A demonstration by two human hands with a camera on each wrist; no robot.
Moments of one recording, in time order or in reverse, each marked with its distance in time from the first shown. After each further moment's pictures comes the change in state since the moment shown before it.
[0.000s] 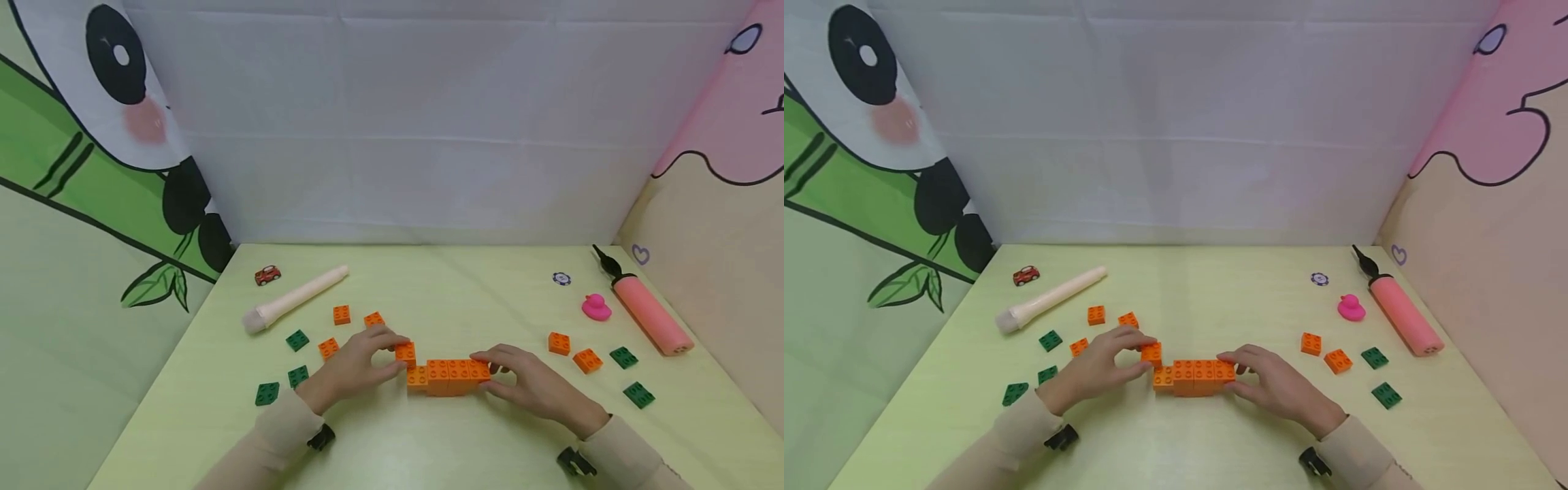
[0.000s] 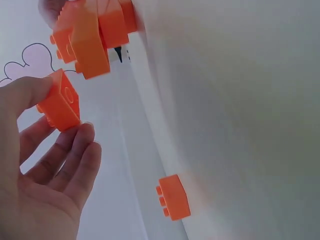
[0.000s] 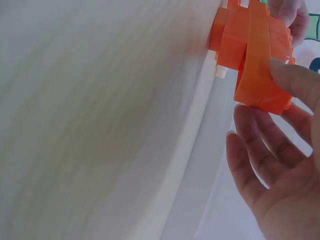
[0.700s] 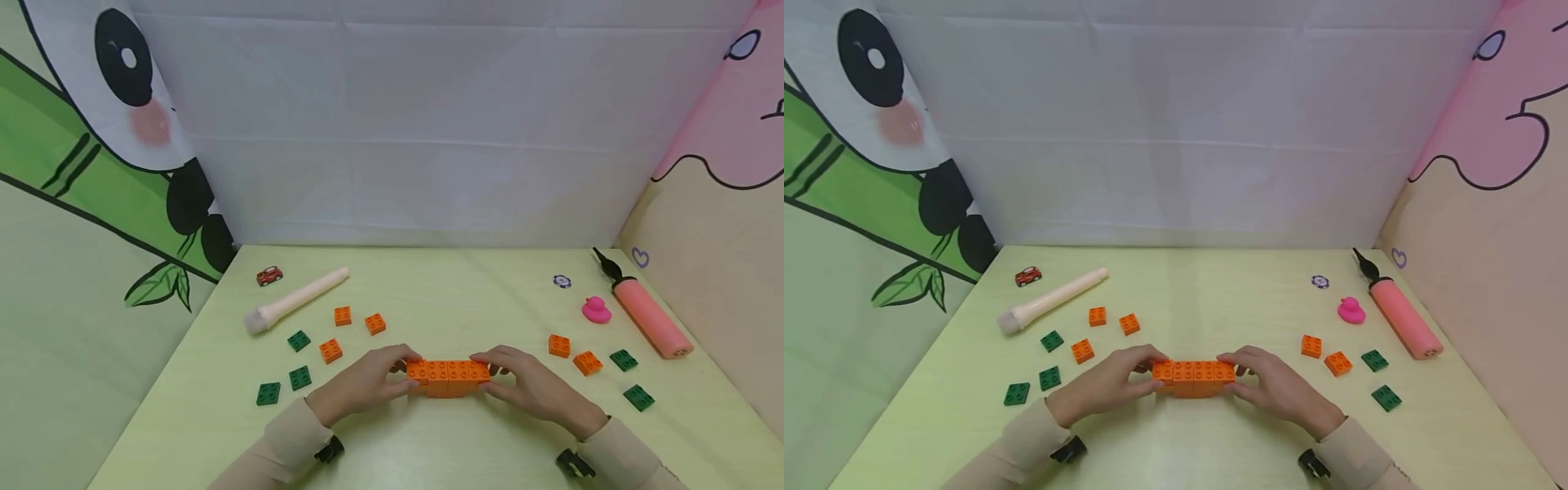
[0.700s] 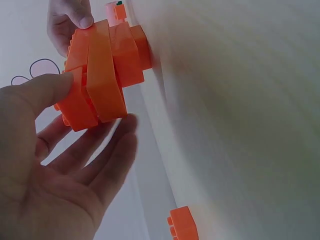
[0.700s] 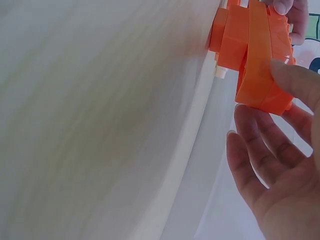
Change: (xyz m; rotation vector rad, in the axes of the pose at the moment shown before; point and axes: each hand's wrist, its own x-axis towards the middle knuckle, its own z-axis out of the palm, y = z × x) left_hand 0.000 0.016 0.015 -0.072 -0.191 -0.103; right_hand 0.000 -0.001 0.001 -0.006 0.014 -0.011
